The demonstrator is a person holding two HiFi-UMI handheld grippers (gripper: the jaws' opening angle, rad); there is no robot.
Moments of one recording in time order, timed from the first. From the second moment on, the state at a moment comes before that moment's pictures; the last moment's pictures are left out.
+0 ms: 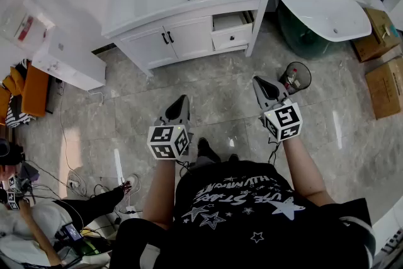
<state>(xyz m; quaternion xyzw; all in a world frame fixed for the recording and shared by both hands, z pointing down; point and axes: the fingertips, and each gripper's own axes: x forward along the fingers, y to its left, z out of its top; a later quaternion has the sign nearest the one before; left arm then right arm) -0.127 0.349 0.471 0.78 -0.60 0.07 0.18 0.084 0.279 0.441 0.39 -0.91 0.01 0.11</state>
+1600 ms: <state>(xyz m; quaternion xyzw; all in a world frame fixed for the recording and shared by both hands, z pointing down) -0.214 0.230 0.489 0.83 -0.52 0.06 0.20 -0.003 0.185 0.472 0.49 -0.86 0.05 0.15</state>
